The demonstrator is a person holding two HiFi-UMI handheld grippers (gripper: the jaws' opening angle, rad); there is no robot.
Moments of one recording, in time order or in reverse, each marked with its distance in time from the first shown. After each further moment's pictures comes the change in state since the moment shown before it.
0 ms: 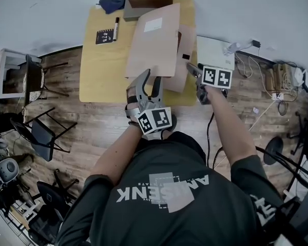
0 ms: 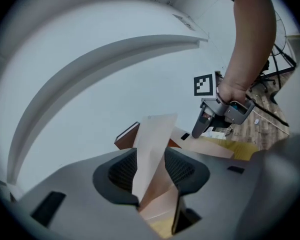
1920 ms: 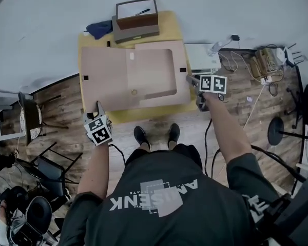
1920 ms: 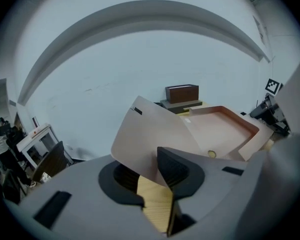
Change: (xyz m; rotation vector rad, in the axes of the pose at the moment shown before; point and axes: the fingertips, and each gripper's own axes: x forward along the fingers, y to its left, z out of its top) left arm -0.012 0.201 -0.234 -0.536 0.379 0.028; right arm -0.016 0.002 -0.013 0.142 -0.043 -0.216
